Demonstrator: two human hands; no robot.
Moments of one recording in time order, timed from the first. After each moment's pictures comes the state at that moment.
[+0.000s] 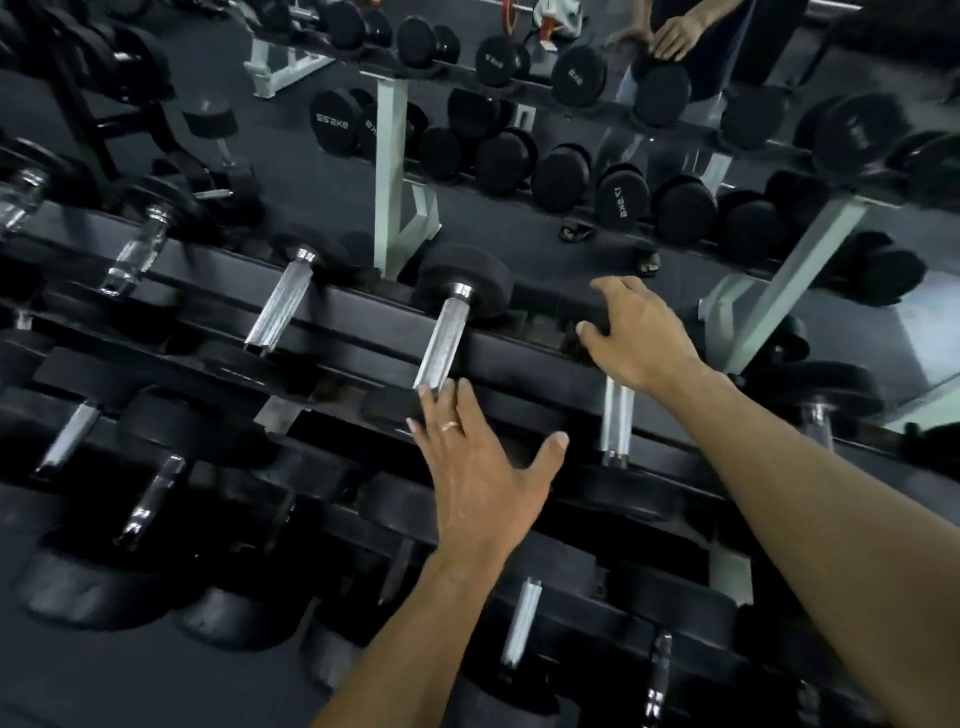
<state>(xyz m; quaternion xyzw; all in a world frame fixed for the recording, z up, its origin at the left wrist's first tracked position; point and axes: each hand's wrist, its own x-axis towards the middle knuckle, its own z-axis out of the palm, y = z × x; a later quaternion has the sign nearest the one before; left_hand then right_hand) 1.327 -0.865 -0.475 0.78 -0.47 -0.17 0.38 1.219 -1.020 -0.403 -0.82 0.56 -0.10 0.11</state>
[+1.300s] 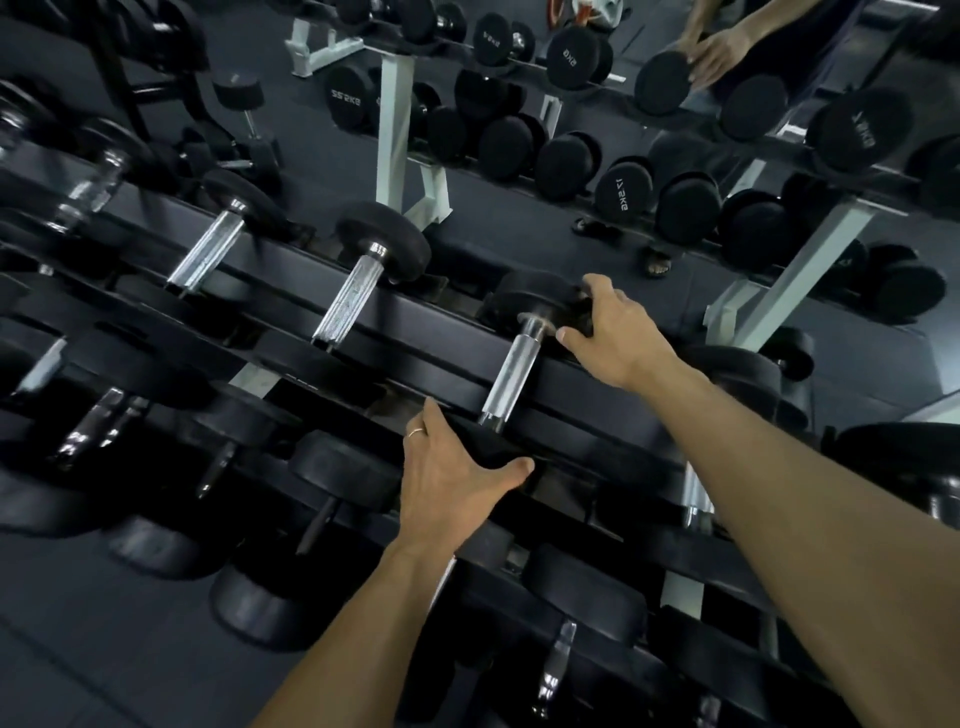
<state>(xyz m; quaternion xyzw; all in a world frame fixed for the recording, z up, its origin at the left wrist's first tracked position) 1.210 -0.878 -0.489 0.82 -0.35 -0.31 0.33 1.101 -1.054 -0.423 -0.82 0.52 -0.06 0.21</state>
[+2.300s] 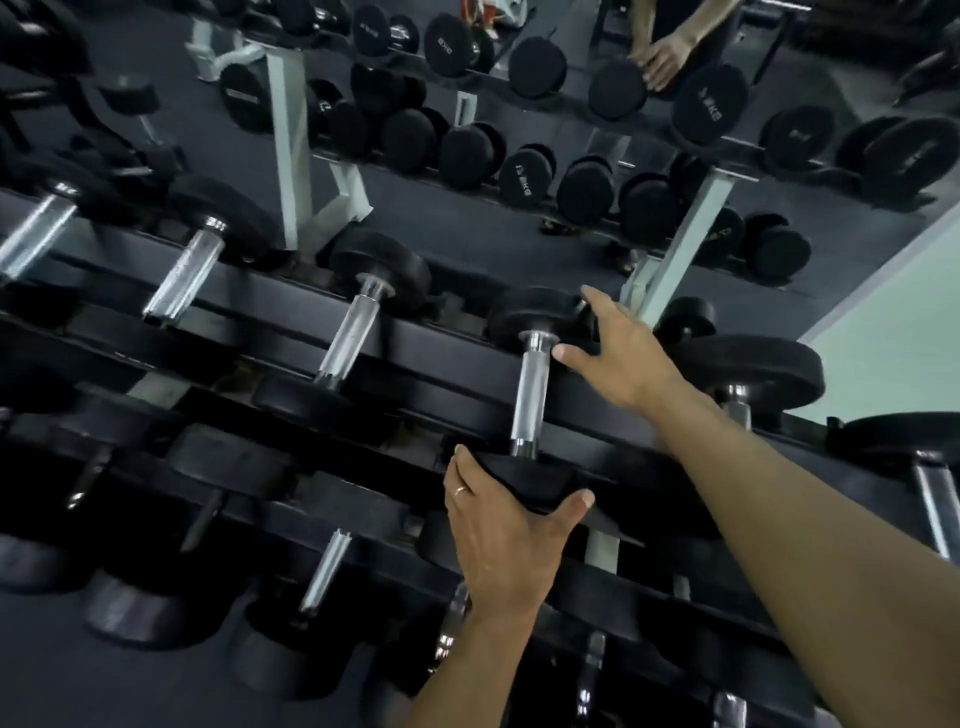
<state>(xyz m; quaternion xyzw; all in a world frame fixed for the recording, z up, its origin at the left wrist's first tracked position) 0.981 -0.866 -0.497 0.80 -0.33 -0.34 0.38 0.907 -1.038 -0.429 -0.79 0.56 -0.10 0.23</state>
